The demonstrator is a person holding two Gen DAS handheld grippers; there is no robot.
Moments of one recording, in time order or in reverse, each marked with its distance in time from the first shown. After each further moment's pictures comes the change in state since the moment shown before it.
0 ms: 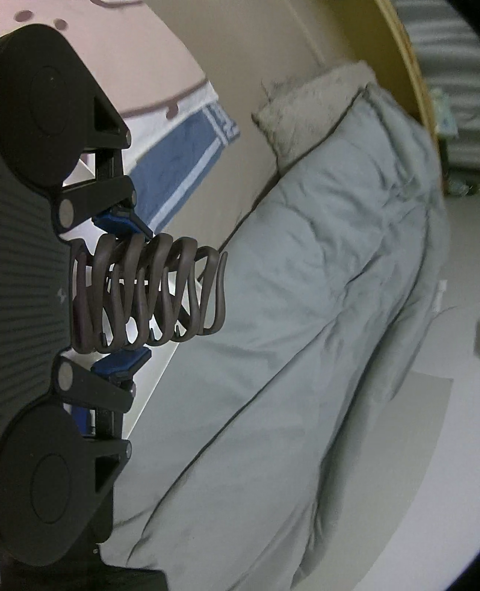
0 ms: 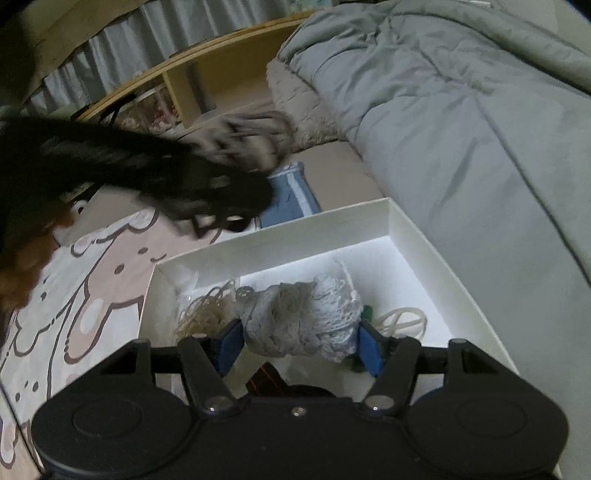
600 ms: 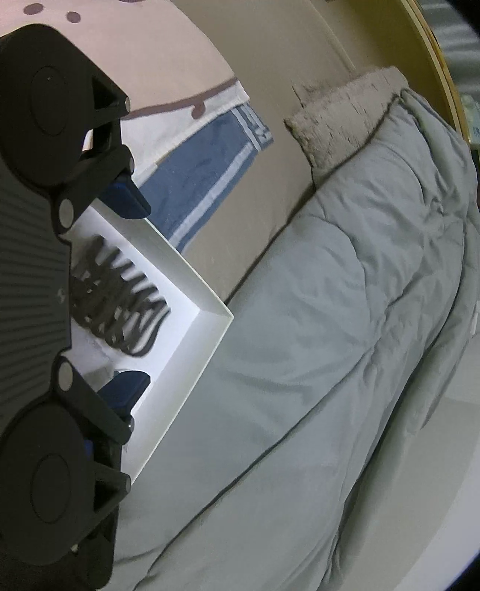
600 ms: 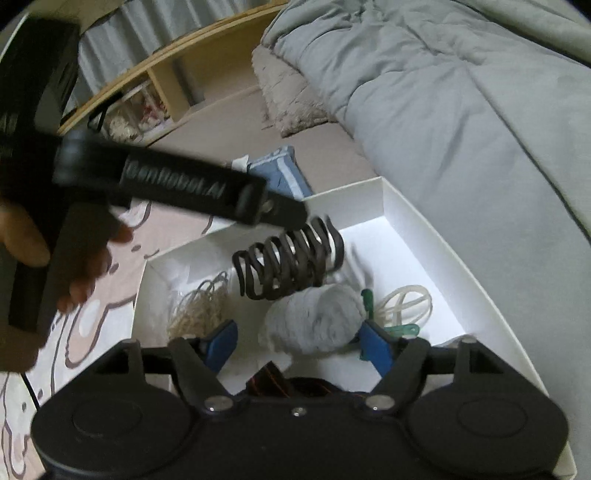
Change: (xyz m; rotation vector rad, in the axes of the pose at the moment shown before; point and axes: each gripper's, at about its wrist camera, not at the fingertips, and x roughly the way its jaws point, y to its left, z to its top) left arm 0.033 0.009 -0.005 -0.047 0.087 0.070; right arm 0.008 -0.012 0.000 0.073 0.036 0.002
